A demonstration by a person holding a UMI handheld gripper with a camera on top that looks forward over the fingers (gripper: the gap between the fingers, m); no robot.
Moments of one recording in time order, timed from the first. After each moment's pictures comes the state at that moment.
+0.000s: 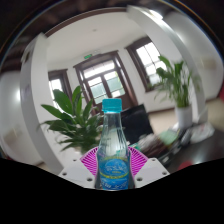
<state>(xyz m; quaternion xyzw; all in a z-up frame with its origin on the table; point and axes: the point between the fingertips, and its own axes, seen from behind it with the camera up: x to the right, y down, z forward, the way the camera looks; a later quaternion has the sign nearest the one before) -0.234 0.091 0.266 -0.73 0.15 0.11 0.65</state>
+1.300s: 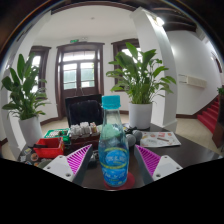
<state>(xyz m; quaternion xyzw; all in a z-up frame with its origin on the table) 0.057 0.117 0.105 -0.77 0.17 -0.10 0.60</state>
